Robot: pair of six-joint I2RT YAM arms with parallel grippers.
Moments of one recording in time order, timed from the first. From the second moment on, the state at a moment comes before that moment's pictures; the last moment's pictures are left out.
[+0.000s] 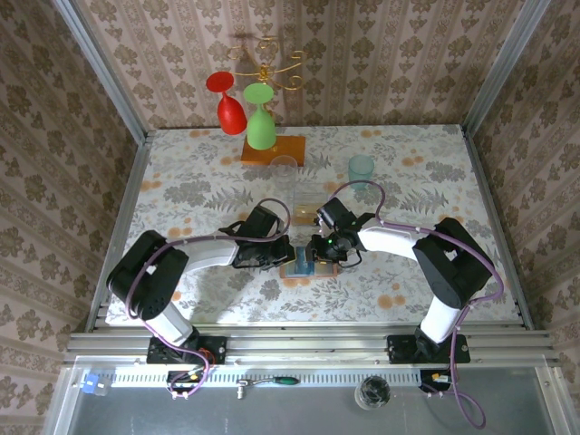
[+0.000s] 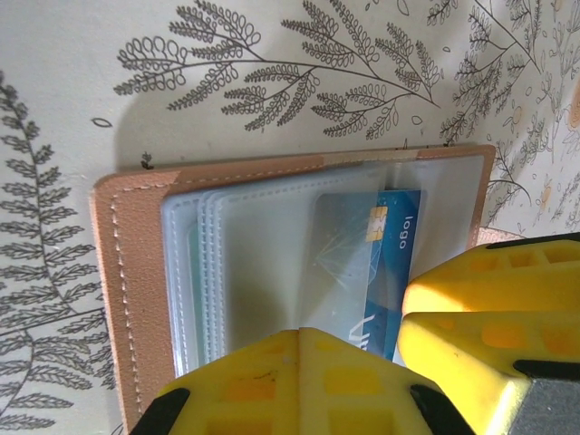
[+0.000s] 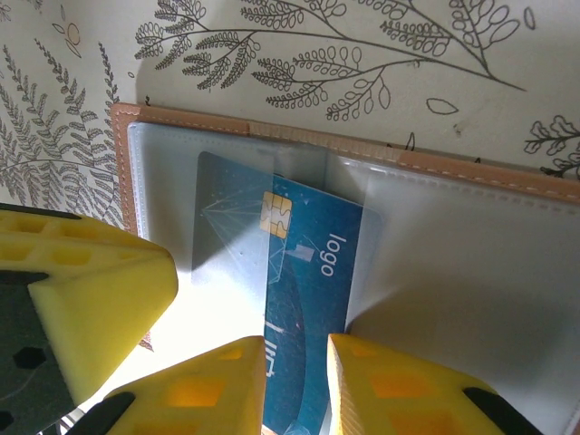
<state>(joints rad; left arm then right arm) -0.72 1.62 0.75 -0.10 0.42 -0.90 0.63 1.72 0.94 -0.35 -0.36 0.66</state>
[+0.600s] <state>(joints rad) -0.72 1.63 0.75 -0.10 0.41 -0.90 0.63 1.72 0.94 -0.33 -0.37 0.66</state>
